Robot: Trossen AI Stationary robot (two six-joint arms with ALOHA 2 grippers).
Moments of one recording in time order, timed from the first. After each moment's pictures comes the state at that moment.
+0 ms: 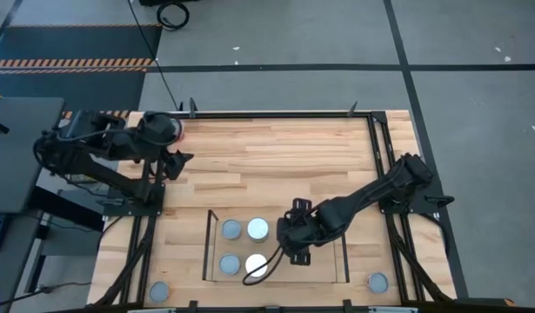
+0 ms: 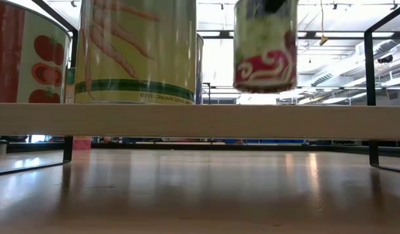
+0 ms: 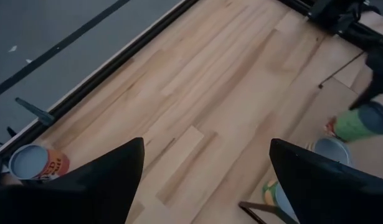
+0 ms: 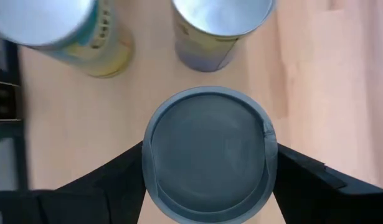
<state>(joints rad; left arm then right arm) -0.18 1.18 1.79 -1.56 -0.50 -0.74 0.46 1.90 1.72 -1.08 0.23 0.52</state>
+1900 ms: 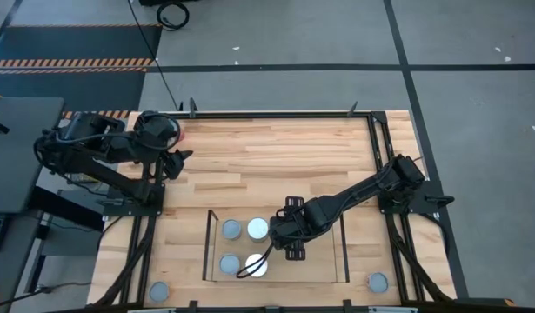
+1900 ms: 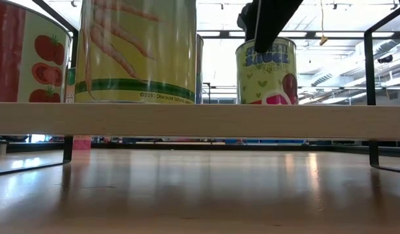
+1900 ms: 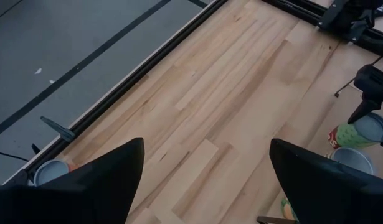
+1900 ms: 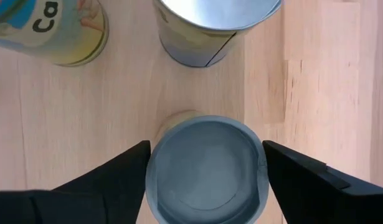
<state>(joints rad) -0.21 1.18 1.79 -1.56 -0.61 -0.72 0.41 1.96 1.72 -1.07 0.17 0.42</state>
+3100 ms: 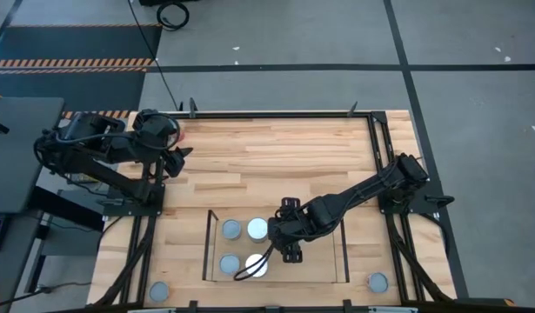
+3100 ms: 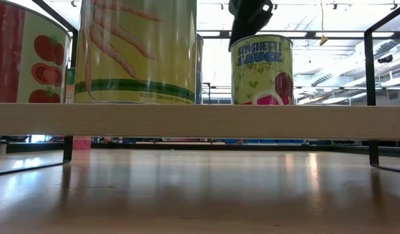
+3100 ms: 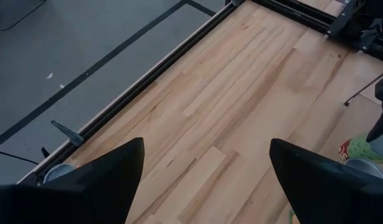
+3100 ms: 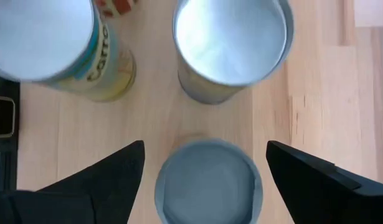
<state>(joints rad) -0.21 1.18 1.79 -1.56 -0.65 -0.73 0.41 1.93 1.72 -0.96 0.19 0.40</state>
